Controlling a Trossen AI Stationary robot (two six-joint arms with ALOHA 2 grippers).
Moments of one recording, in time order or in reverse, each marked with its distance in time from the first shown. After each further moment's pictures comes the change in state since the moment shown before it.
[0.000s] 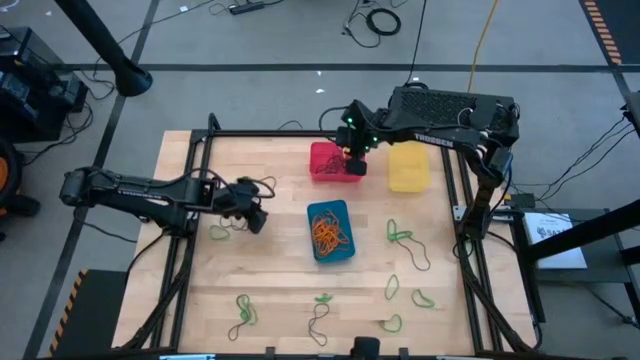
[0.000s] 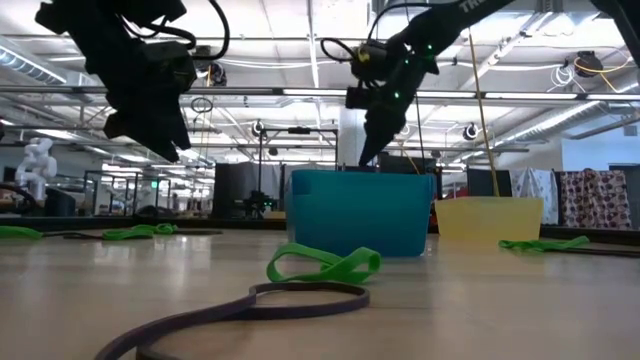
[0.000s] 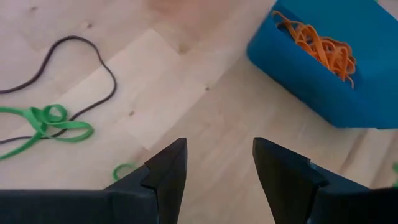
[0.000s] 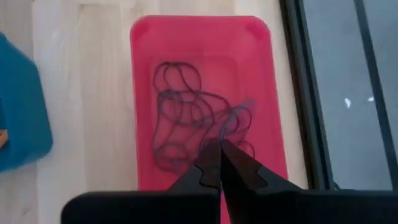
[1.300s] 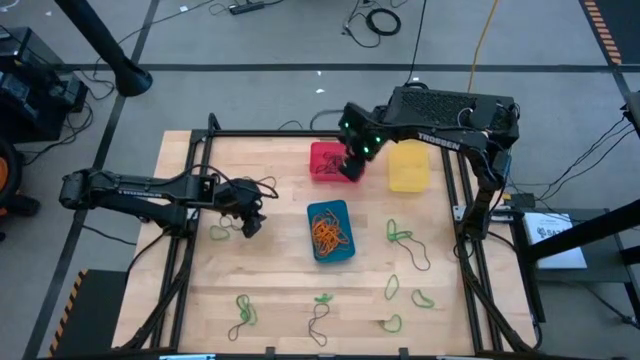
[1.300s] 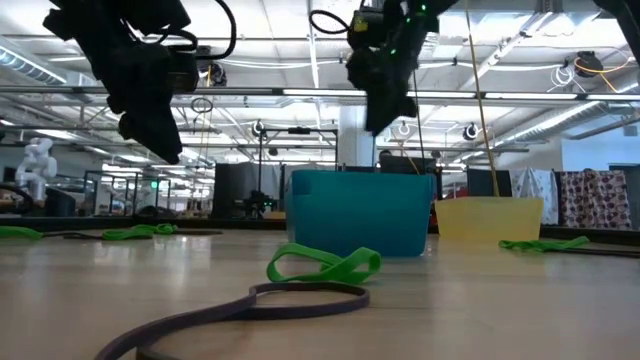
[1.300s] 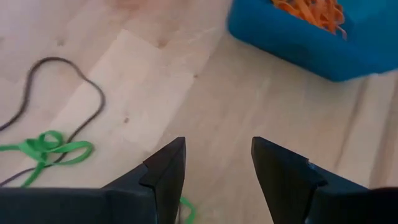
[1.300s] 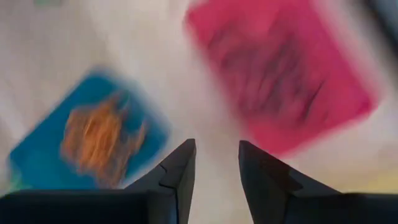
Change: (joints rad) left arm 0.064 0.000 0.000 -0.015 0.133 0.302; right arm 0.098 -0.002 0.227 -0.394 -0.053 0.604
